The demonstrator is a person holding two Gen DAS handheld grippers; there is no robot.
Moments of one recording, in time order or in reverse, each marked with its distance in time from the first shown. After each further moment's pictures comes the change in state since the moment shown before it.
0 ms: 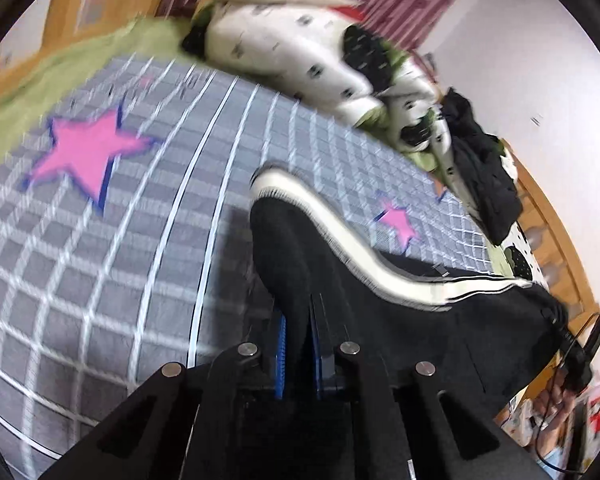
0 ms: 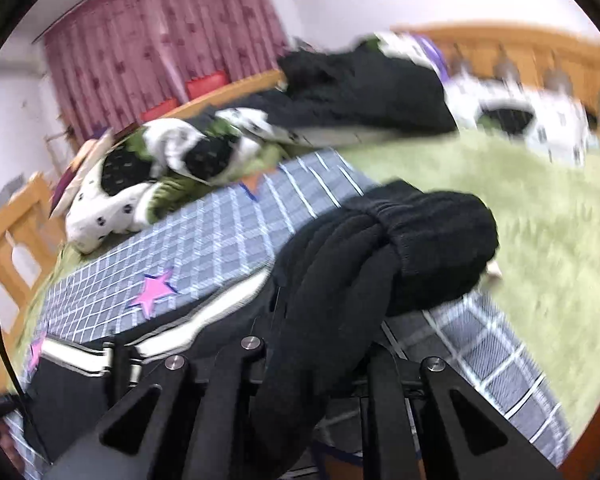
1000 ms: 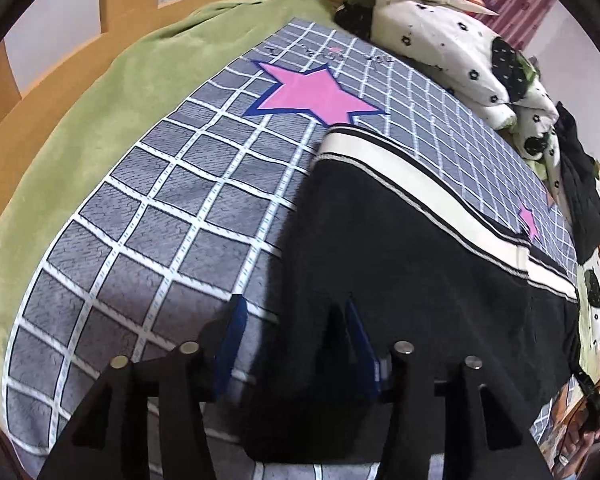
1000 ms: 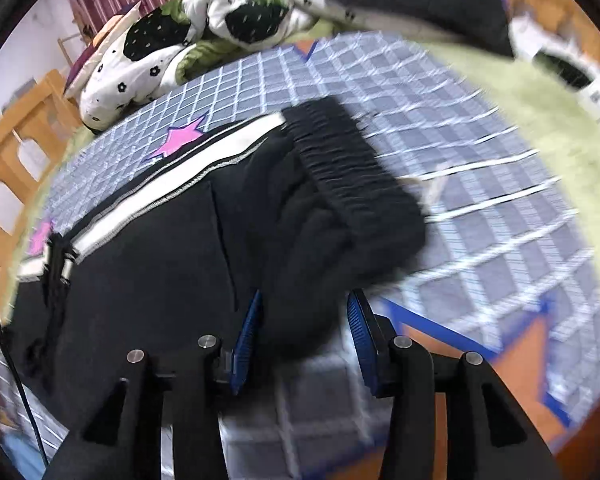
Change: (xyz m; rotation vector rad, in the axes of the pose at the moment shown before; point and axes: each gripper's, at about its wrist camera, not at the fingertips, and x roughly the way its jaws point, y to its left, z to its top) left arm -0.064 0.152 -0.038 -0.172 0.115 0.332; right arm 0.025 0.047 -0.097 -0.125 0.391 0.011
